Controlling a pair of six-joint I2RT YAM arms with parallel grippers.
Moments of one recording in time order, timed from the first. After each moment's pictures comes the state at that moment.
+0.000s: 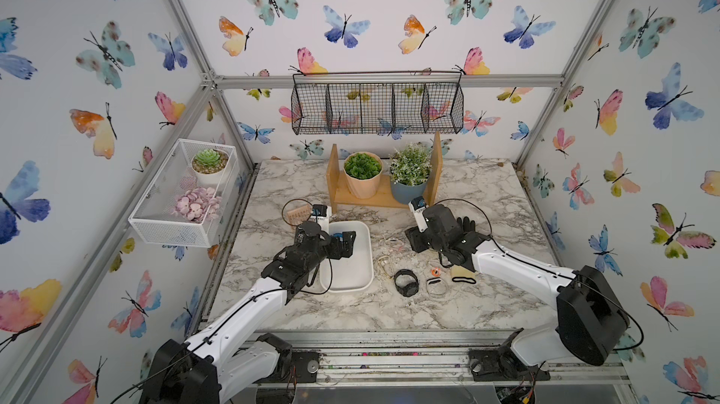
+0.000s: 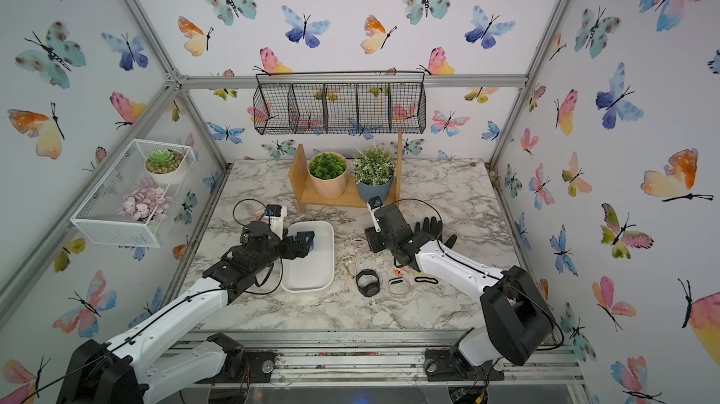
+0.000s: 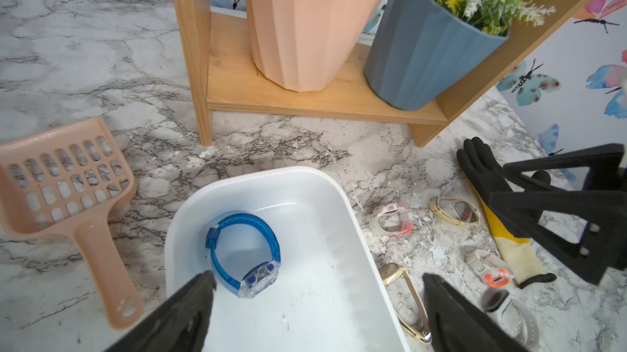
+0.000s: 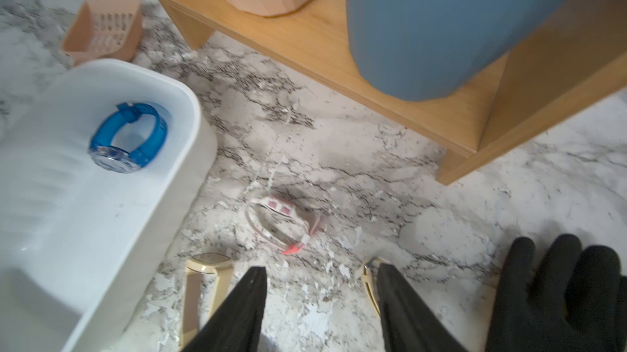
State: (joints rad) left arm -0.48 1.05 0.61 -0.05 0.04 -0.35; right arm 0.69 1.47 0.92 -0.19 0.14 0.13
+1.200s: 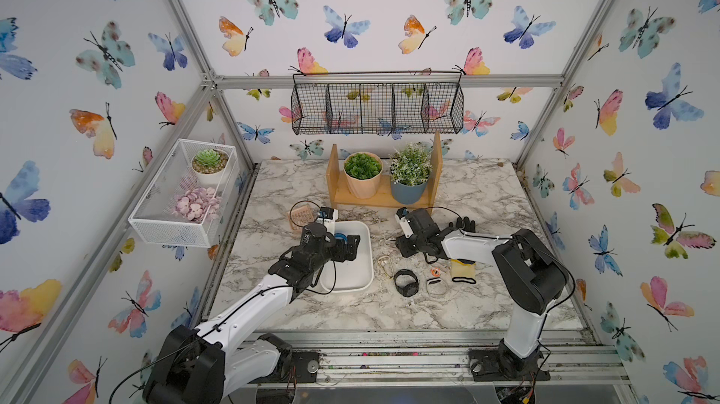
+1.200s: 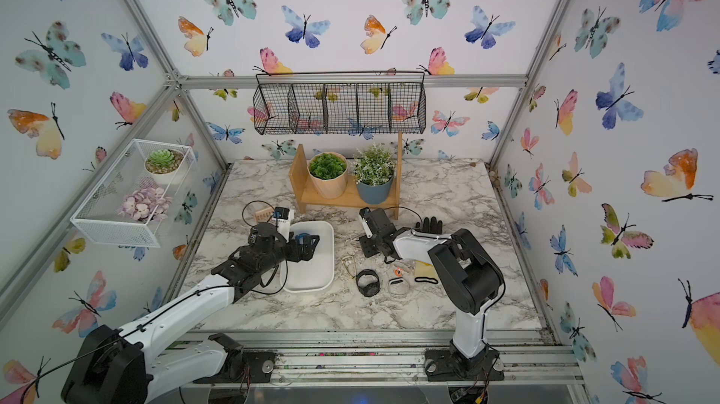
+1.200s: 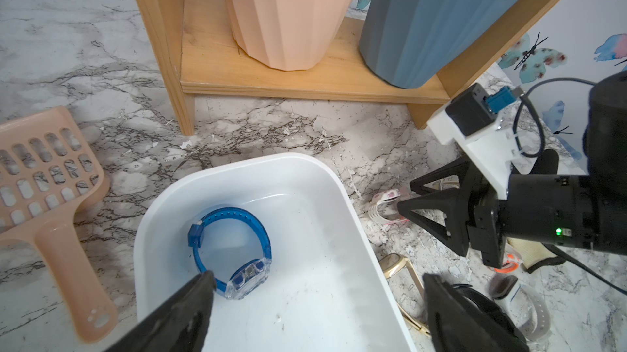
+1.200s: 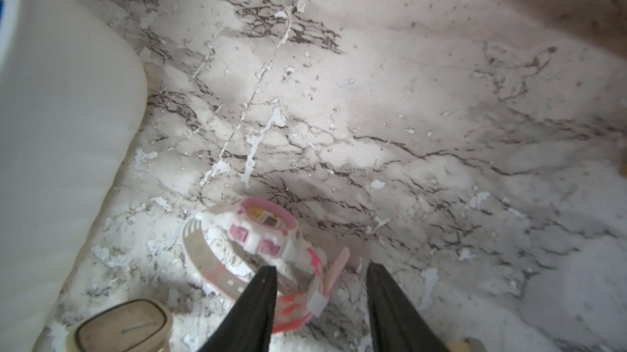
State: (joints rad) left arm -0.50 1.11 0.59 0.00 0.05 -0.32; right arm 0.67 1.86 1.03 -0.10 -0.01 0.13
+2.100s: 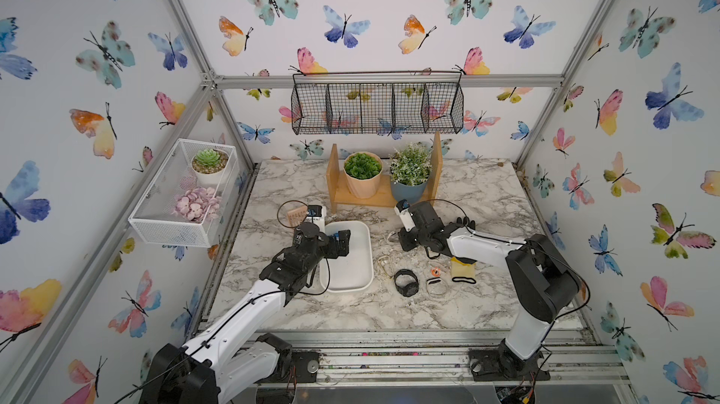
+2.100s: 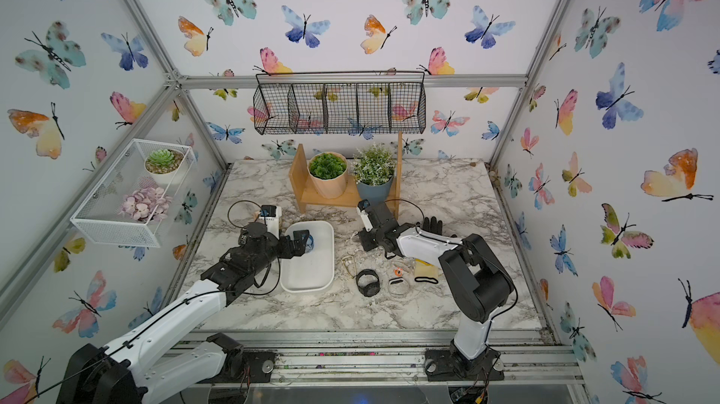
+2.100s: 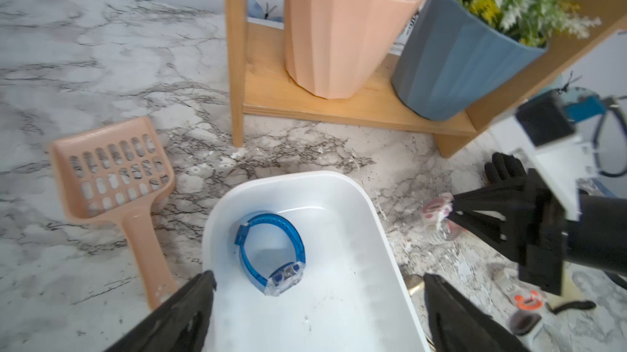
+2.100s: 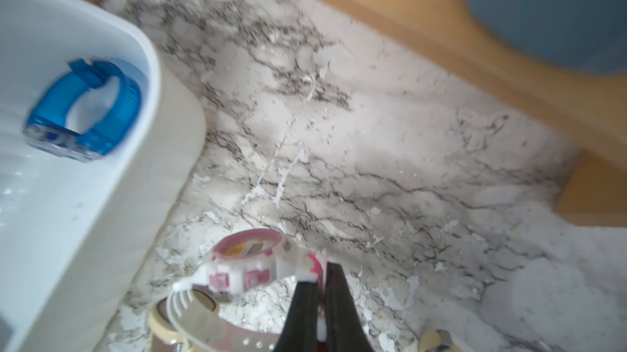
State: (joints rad) left arm -0.42 1.02 0.61 -0.08 -0.05 -0.37; right arm 0.67 1.75 1.07 -0.12 -0.04 0.08
